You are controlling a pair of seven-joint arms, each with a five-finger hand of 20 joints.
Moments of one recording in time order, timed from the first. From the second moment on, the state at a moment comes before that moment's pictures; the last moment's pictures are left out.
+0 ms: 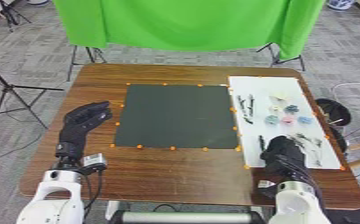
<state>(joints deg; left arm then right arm) 118.1 -74.3 -95.8 -116.6 74.9 3.9 11.9 -118.6 -59.0 75.9 -121.7 -137.9 16.4 39.4</state>
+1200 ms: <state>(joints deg) 120.7 -59.4 -107.1 -107.5 52.8 19.7 19.0 -75.7 -55.8 44.8 -116.5 -94.9 16.4 37.7</state>
